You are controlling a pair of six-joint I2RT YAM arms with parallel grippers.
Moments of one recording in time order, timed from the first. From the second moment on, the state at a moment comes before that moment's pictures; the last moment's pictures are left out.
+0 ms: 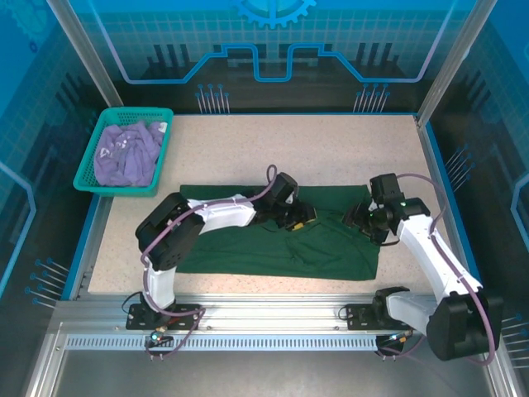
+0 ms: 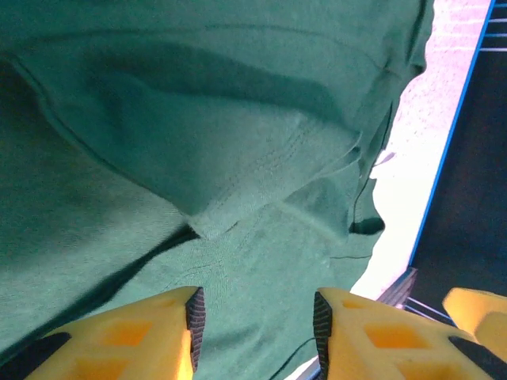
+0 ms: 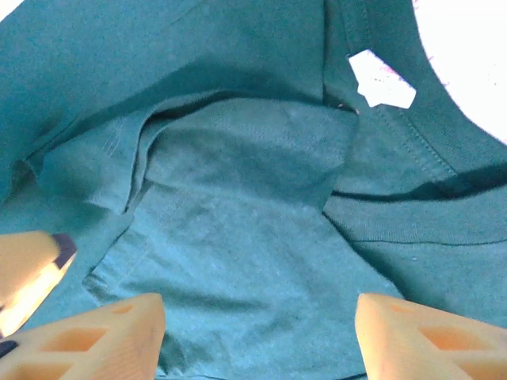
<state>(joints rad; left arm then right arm) -0.79 1.93 1.20 -0.09 0.36 -1.17 0.13 1.09 0.82 -0.93 -0.15 0.66</state>
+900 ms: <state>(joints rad) -0.83 2.06 1.29 -0.09 0.22 -1.25 0.14 1.05 0.80 -0.93 -0.17 0.58</state>
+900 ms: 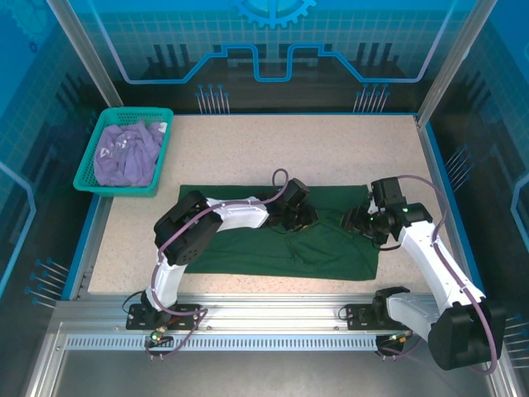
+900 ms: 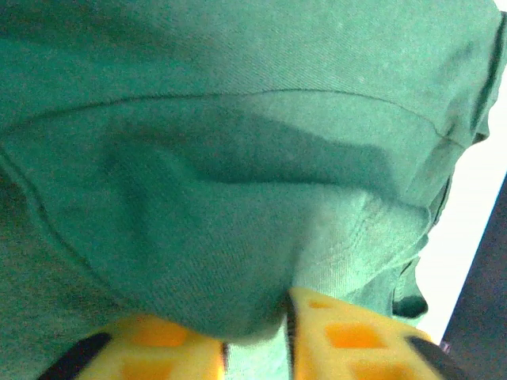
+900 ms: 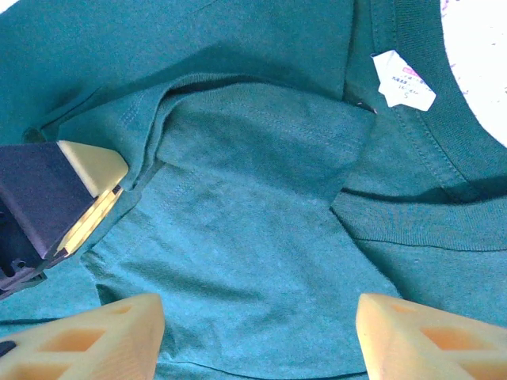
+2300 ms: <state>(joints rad) -0.73 1.92 1.21 -0.29 0.53 -1.03 0.14 1.25 0.82 -0.92 -0.14 0.62</state>
